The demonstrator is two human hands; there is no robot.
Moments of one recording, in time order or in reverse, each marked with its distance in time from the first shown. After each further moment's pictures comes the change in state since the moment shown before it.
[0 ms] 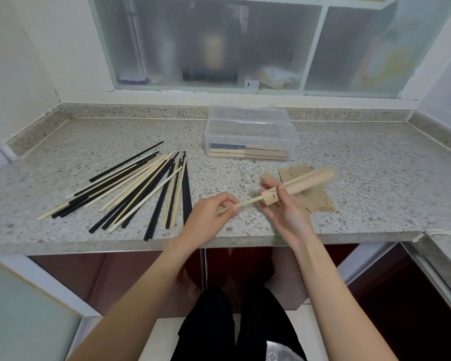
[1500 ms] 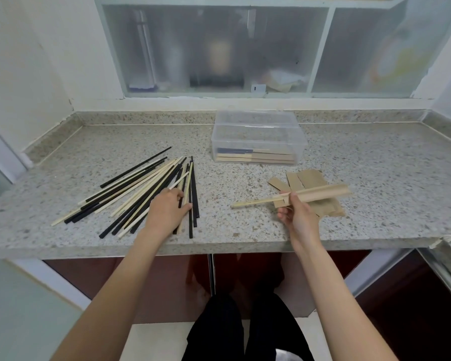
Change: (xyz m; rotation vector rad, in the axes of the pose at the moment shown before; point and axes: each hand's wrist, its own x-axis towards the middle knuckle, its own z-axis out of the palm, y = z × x) left_hand 0.009 -0.058 -0.068 0.553 0.163 -0.326; right_hand -0.004 -0.001 0.002 -0.112 0.324 -0.043
